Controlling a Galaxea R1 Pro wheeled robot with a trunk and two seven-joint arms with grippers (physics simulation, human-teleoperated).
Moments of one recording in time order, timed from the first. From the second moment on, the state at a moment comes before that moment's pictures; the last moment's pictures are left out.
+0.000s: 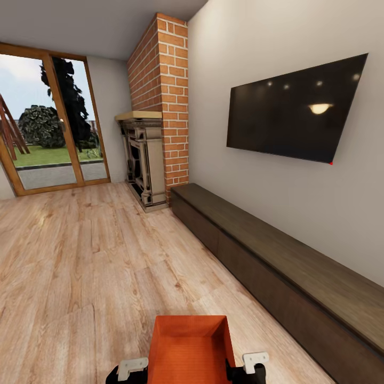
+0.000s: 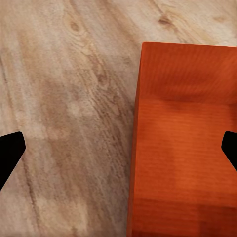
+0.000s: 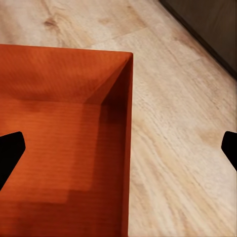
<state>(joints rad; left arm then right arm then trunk) -0.29 -0.06 -0.18 -0.34 0.17 -0.33 0.19 -0.38 0.10 0.09 -0.17 0.04 -0.40 -0.11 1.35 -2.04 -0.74</state>
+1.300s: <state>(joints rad) -0.29 -0.06 -0.18 -0.34 0.17 -0.33 0.19 -0.38 0.10 0.09 -0.17 0.03 -0.40 -0.11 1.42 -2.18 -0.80</state>
